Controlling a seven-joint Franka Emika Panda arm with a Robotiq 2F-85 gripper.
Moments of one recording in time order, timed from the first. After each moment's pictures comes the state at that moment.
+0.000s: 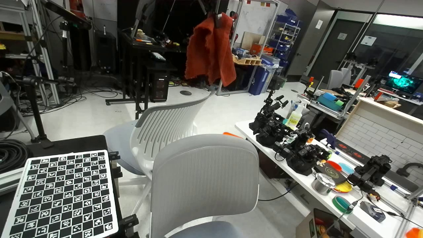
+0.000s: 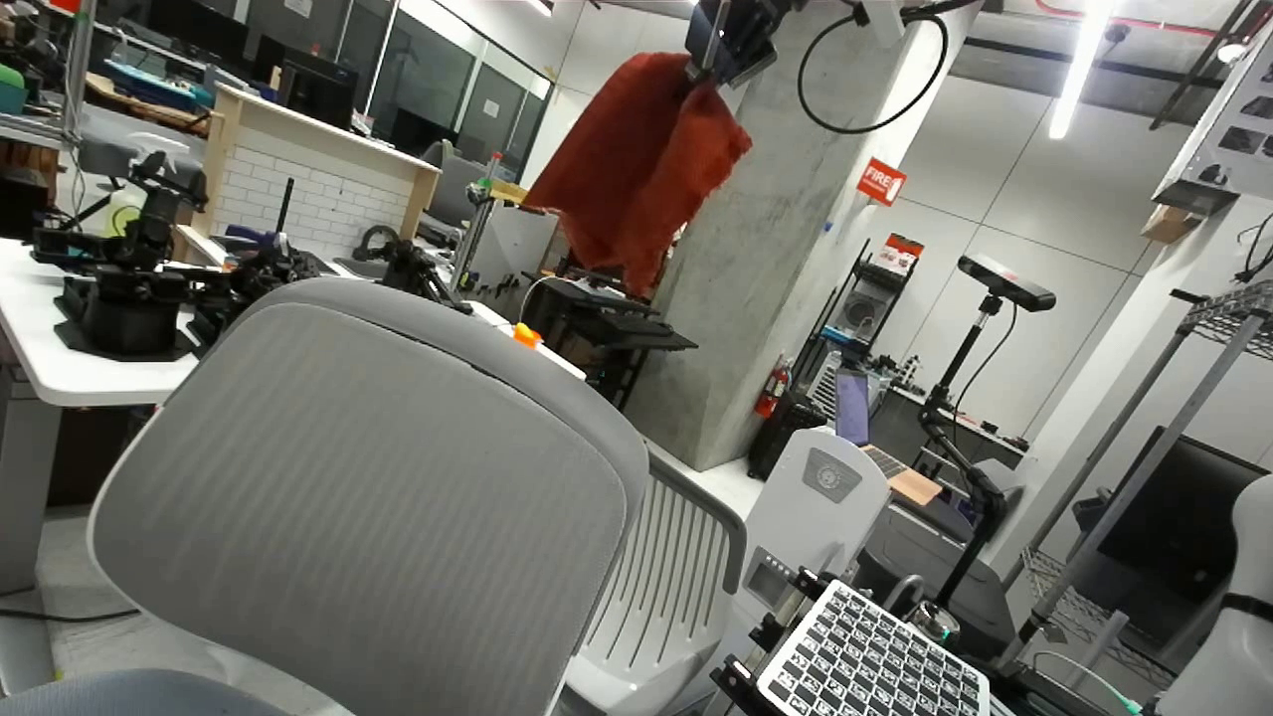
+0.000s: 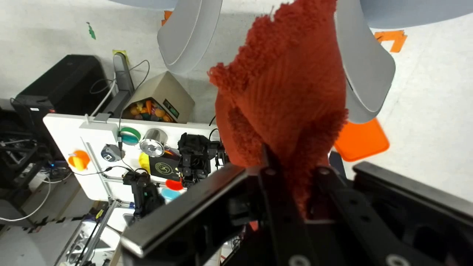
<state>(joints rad) 0.22 0.06 0.07 -1.61 -0.25 2.02 0.28</state>
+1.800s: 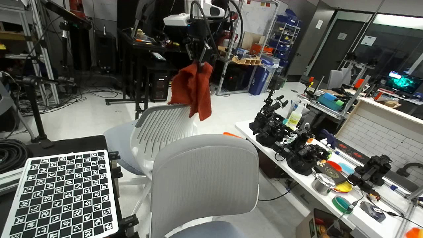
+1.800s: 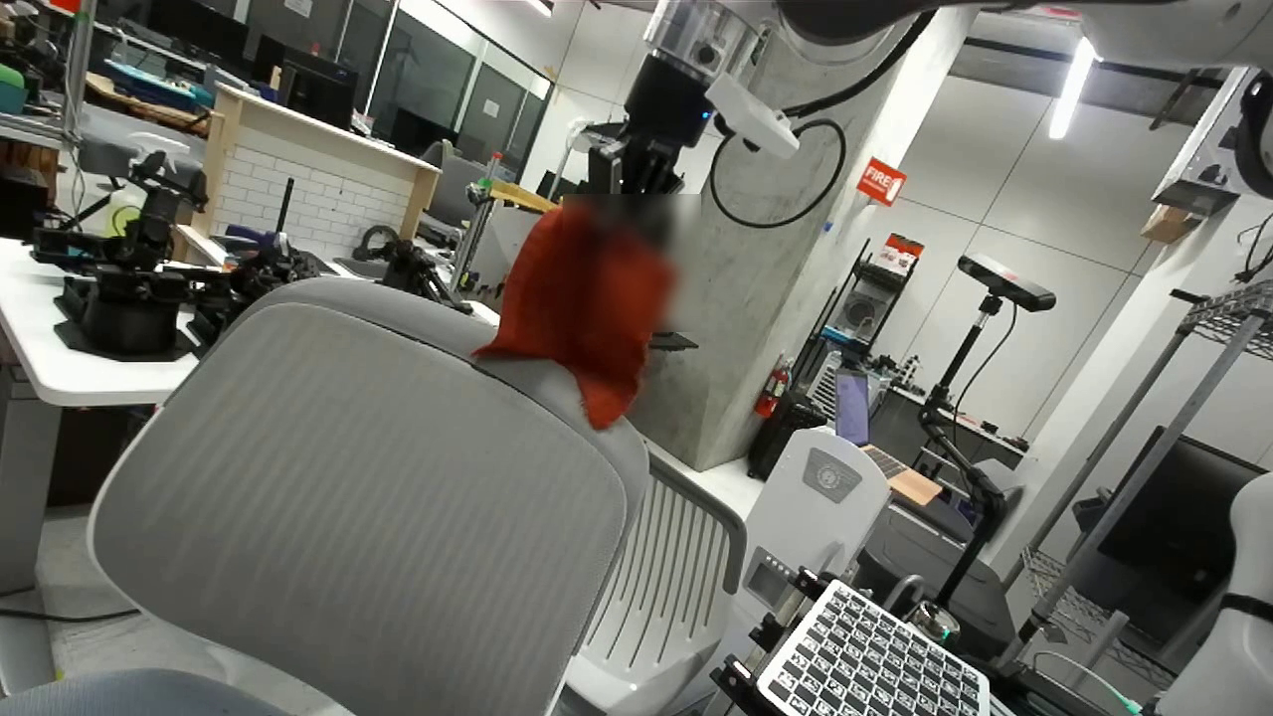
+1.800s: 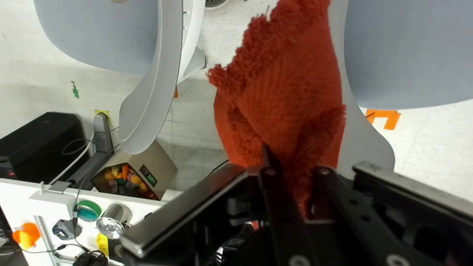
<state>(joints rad) 0.24 0.28 0.12 -1.65 -0.25 2.04 0.33</state>
